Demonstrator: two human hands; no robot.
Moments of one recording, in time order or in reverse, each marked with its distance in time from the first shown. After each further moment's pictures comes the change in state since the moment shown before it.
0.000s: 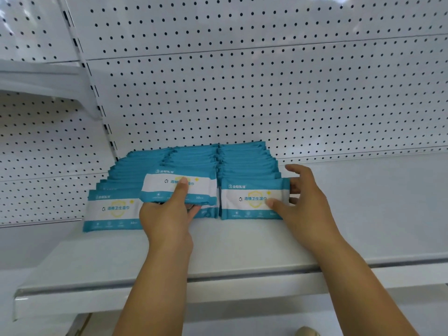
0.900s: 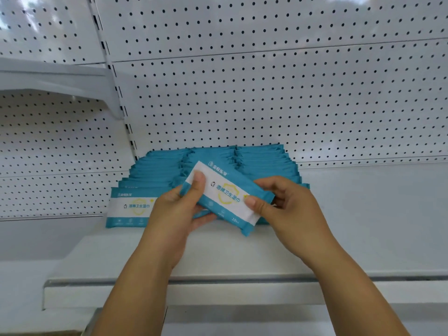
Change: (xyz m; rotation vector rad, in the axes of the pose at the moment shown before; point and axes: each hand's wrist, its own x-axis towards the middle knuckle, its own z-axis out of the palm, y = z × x) left_hand -0.004 0.039 -0.025 0.363 -0.446 -0.056; right_hand -0.019 -0.045 0.041 0.248 -0.201 -0.089
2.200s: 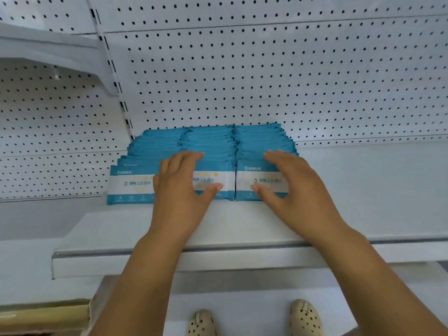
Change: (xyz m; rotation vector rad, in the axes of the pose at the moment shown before) left_hand 0.010 -0.029 -0.024 1.114 0.158 0.631; right_hand -0.012 0.013 -0.016 -0.745 0.060 -0.322
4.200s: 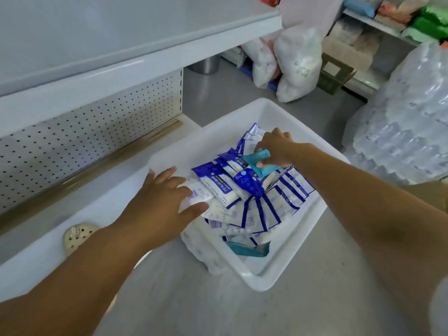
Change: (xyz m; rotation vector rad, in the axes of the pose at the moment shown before) left_hand -0.233 0.318 0.280 -0.059 -1.268 0.717; right_hand -0.374 0.395 -0.312 -0.760 -0.849 0.941
